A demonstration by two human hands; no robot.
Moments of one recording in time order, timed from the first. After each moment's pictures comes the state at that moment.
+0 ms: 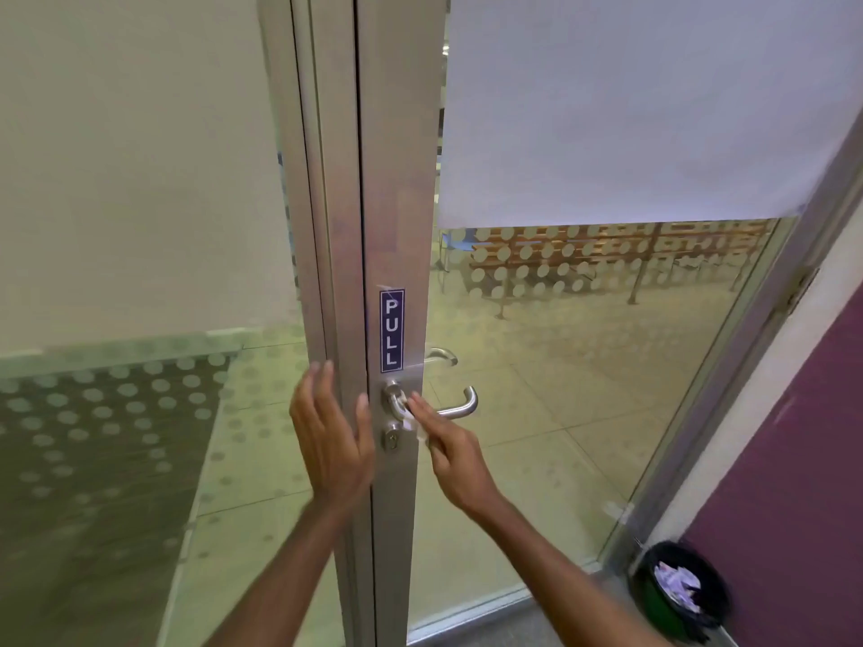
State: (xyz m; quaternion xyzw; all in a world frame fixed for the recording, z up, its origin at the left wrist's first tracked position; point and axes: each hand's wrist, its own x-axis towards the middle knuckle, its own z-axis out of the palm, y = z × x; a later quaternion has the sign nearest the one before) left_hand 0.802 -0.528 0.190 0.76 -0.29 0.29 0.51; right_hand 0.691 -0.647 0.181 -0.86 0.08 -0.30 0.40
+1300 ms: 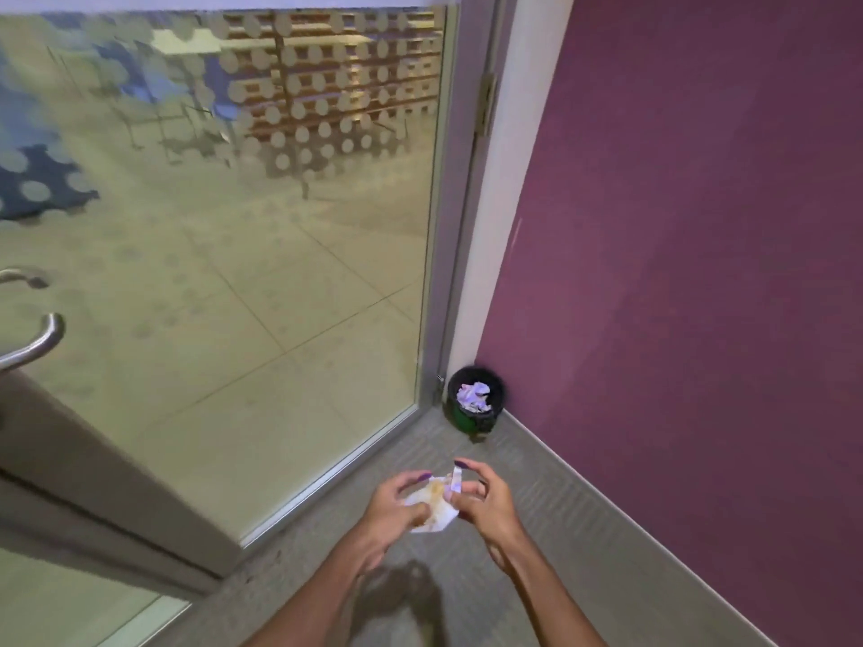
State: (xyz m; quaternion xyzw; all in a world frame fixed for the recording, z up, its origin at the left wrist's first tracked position) left_hand 0.415 -0.724 0.002 0.63 -0.29 -0.59 0.41; right_hand 0.257 -0.775 0.009 -0.42 0.53 -0.30 0.67
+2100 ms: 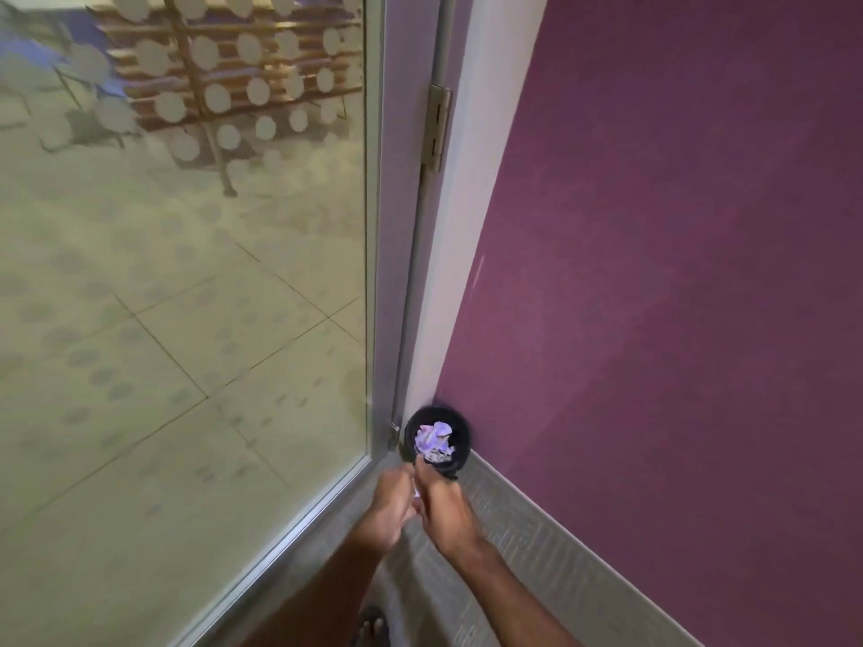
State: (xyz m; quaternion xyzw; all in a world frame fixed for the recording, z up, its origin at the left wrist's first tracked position) left_hand 0.416 -1.029 -0.007 0.74 -0.28 -0.53 0.29; right_hand 0.321 -1.019 0.006 -0.67 0.60 -0.10 0.42
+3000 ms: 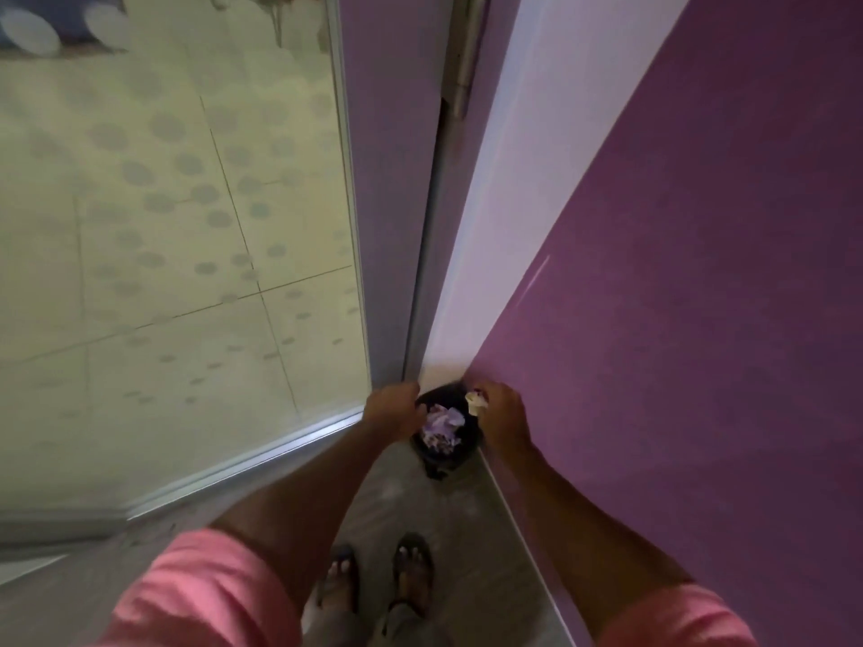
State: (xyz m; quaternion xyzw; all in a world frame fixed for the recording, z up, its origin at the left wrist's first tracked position) left_hand 0.391 -1.228 -0.041 0.82 -0.45 -0.34 0.05; right_hand 0.236 -1.320 -0.048 -0.78 0.53 -0.01 0.31
